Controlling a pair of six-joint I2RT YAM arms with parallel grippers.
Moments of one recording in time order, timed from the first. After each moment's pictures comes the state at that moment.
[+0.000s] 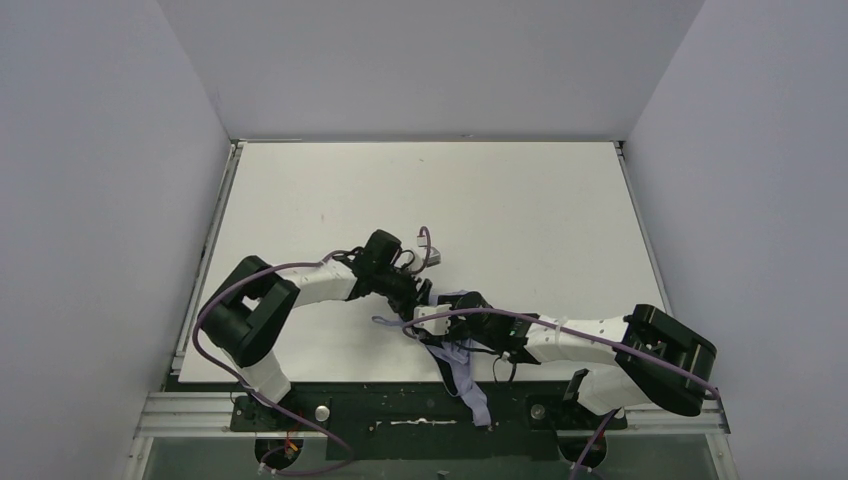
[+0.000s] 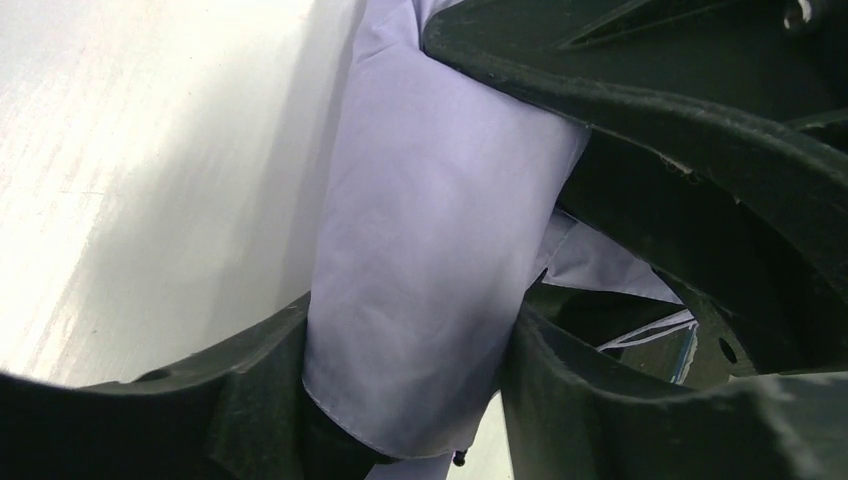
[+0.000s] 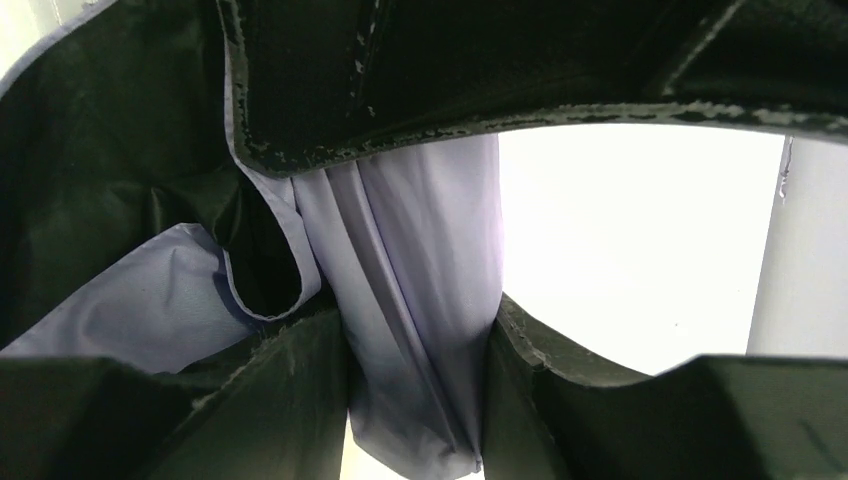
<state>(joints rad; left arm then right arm) -0.68 1.70 0.82 -0.04 0.68 -0.04 1.02 1.35 0.45 0.19 0.19 -0.77</state>
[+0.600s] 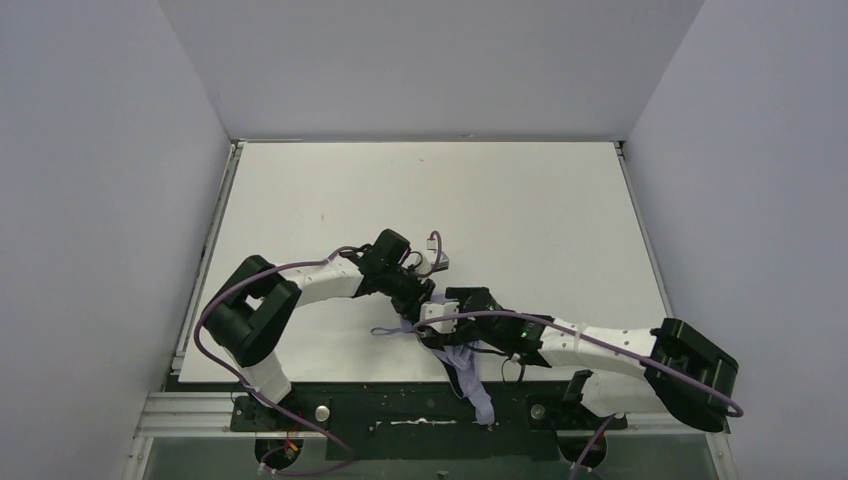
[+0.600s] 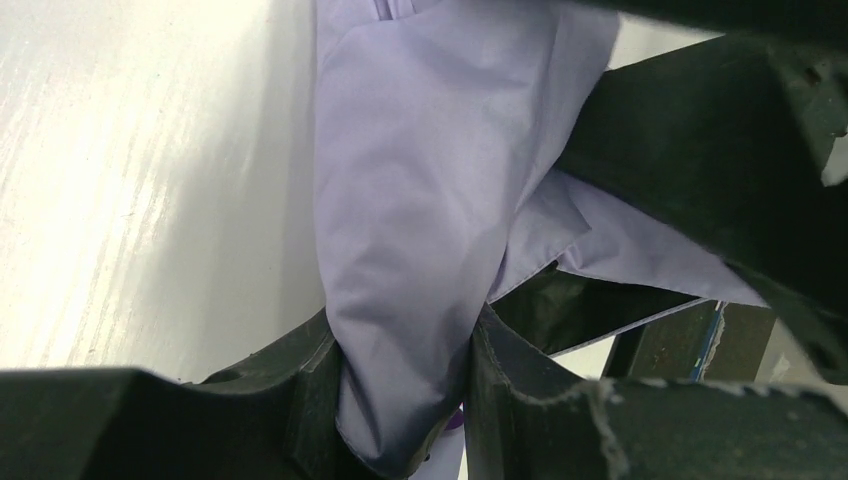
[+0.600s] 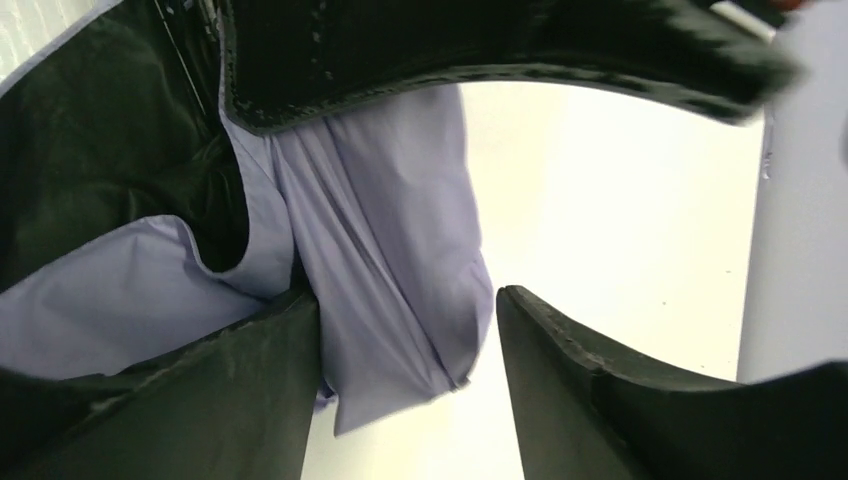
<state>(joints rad) -0.71 1.72 0.89 -0.17 0.64 0.07 1.01 1.27 0.44 0.14 0.20 -0.74</state>
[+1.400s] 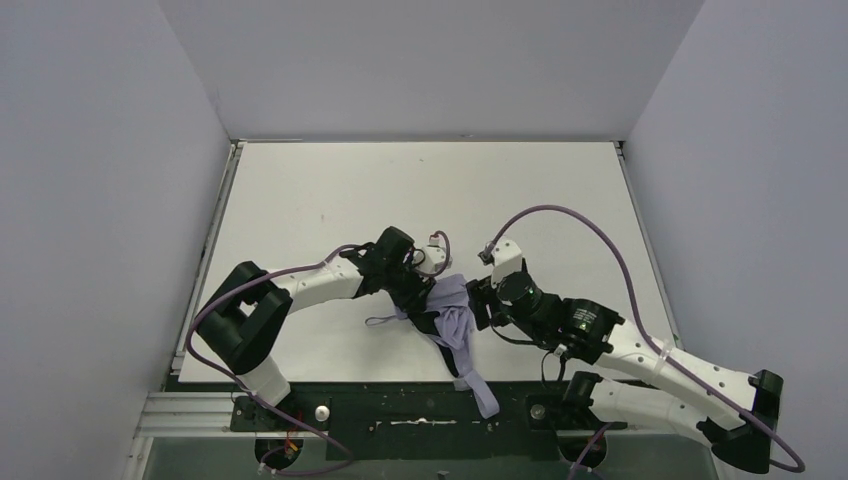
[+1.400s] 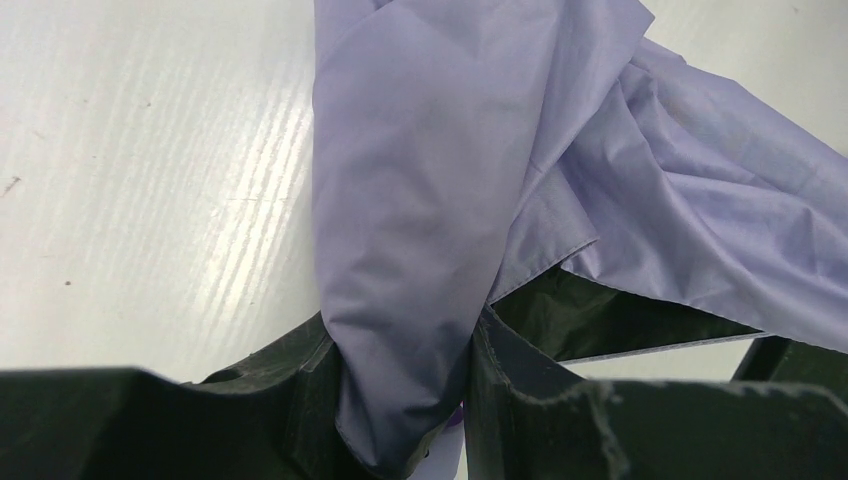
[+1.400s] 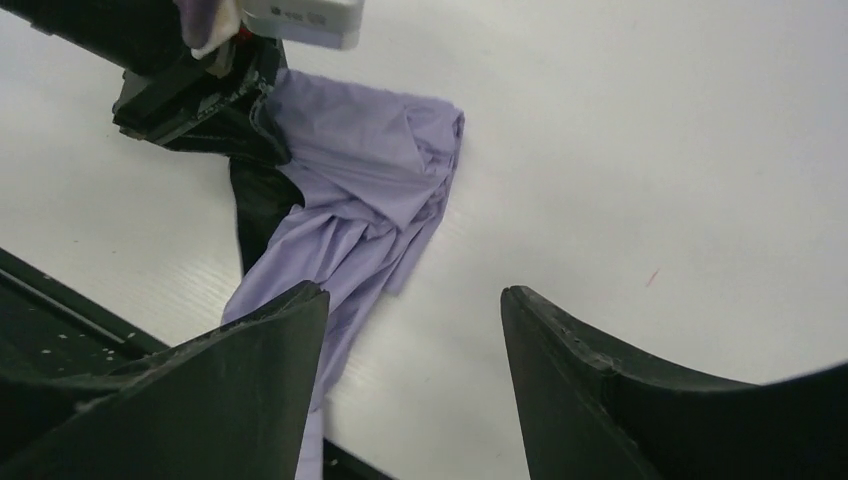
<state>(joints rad) -0.74 1.67 0.92 -0.22 0.37 0.18 1.01 0.85 0.75 -0.54 0.39 0.22</state>
